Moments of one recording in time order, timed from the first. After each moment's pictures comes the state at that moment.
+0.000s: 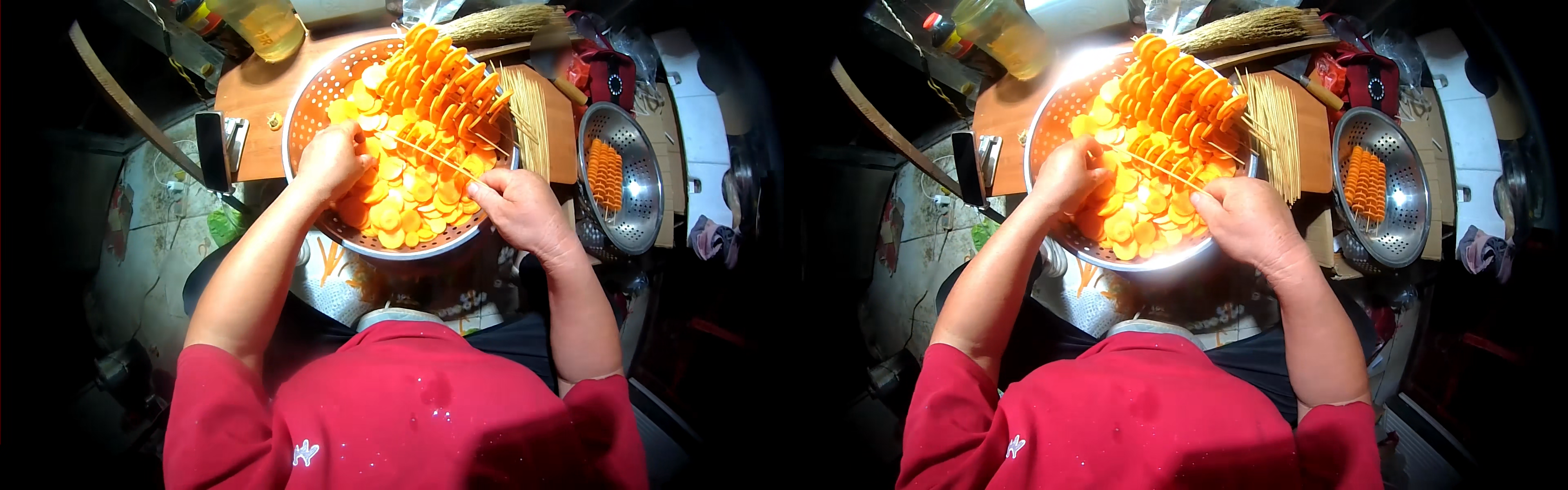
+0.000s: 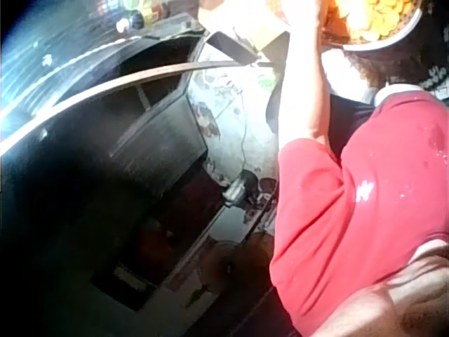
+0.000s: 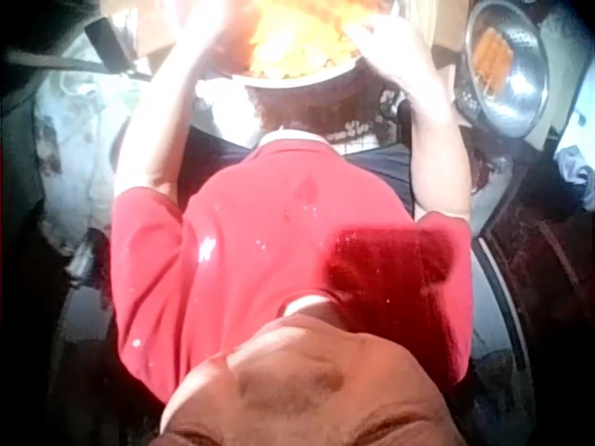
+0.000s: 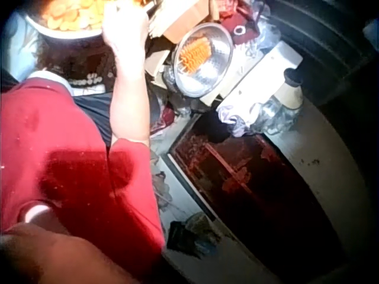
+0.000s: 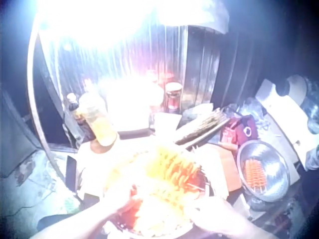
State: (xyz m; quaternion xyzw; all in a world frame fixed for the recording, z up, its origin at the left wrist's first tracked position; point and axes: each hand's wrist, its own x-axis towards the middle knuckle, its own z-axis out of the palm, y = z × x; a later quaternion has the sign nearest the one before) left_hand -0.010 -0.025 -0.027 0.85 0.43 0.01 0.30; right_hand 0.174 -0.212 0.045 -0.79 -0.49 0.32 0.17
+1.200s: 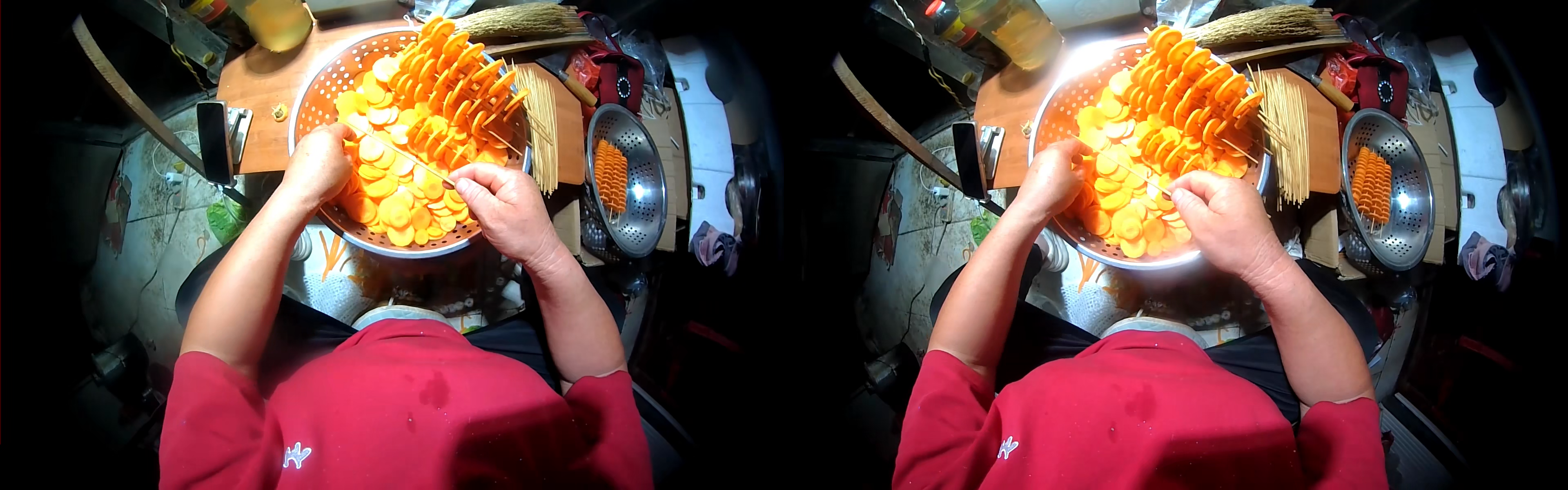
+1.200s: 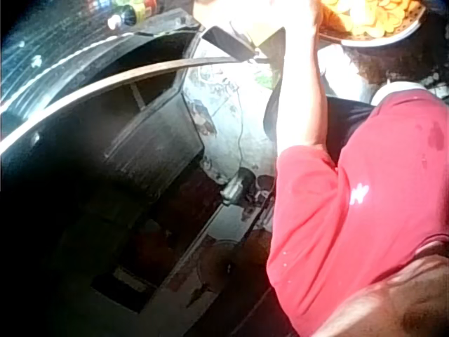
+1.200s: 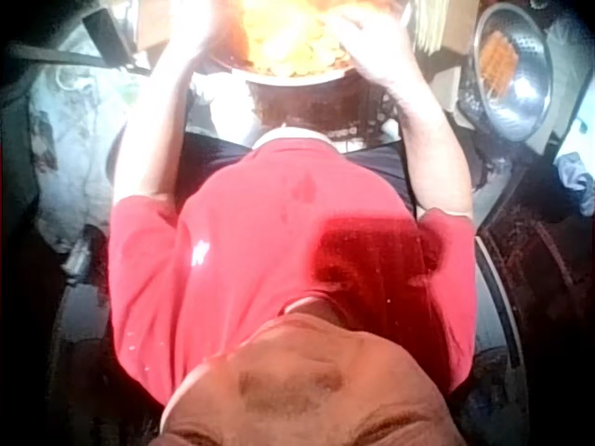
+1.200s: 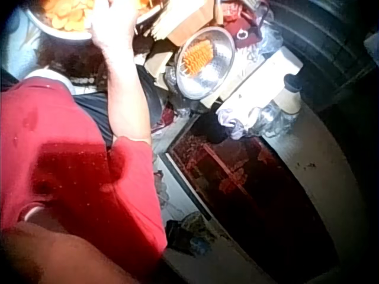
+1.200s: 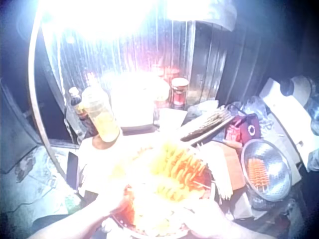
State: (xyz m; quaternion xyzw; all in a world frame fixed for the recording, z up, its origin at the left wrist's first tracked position) left_hand -0.033 -0.024 -0.023 0.85 0.45 0.03 0.28; right_hand 0.143 -0.201 0.029 -0.71 -0.42 0.42 0.38
